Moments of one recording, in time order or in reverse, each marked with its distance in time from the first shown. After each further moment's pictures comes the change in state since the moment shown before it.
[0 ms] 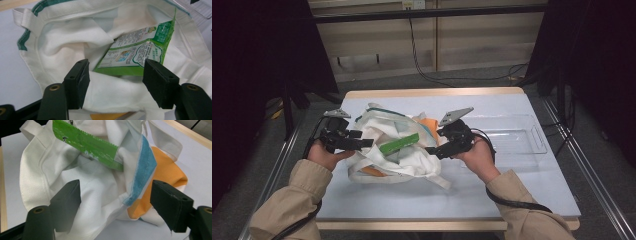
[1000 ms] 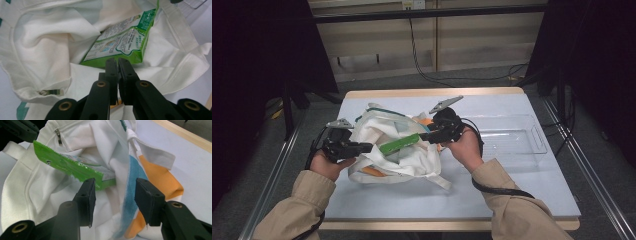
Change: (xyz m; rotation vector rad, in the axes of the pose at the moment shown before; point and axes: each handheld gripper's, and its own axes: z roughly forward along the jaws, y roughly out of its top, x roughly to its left) left arm -0.018 -0.018 0.005 0.006 -0.046 0.025; right arm -0.011 0.028 0.019 0.015 -0.039 0.092
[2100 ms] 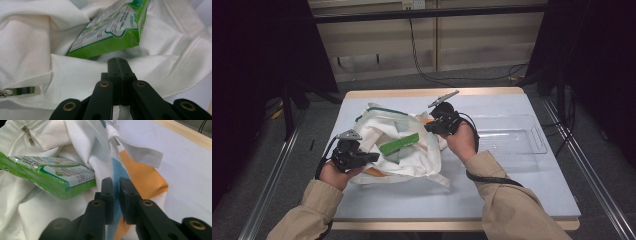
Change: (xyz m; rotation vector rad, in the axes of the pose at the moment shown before) left arm -0.007 -0.024 0.027 0.009 -0.044 0.016; right arm -0.022 0.006 0.020 0.062 -0.076 0.055
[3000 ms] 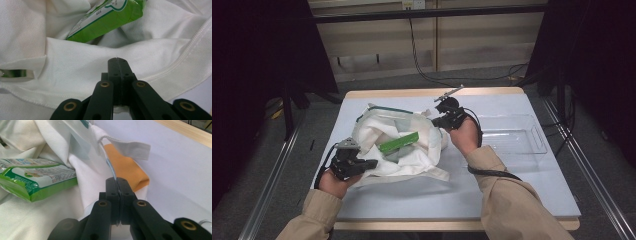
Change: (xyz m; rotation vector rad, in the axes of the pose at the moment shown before) left arm -0.001 -0.024 0.003 -0.008 0.015 -0.019; right arm -0.024 0.000 0.003 0.036 -0.049 0.082
